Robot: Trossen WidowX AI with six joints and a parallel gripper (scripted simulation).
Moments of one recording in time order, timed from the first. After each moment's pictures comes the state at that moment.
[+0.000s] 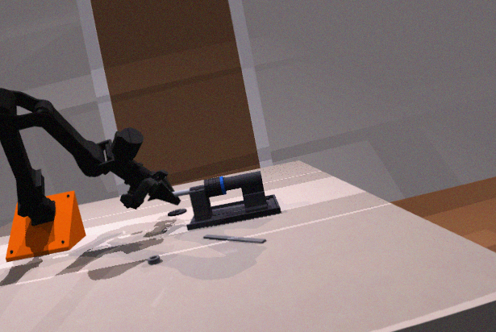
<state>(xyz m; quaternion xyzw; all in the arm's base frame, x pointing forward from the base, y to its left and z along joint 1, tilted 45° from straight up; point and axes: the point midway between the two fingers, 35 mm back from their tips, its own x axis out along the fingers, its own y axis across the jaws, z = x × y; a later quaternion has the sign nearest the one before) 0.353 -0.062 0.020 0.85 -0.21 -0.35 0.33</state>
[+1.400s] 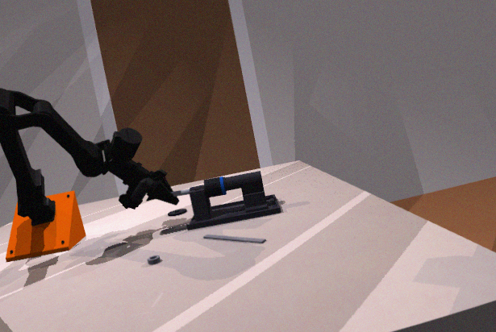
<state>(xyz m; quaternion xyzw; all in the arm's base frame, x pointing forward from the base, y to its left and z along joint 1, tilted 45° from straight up) 0.350 -0.061 0.020 0.85 -0.21 -0.35 0.33</state>
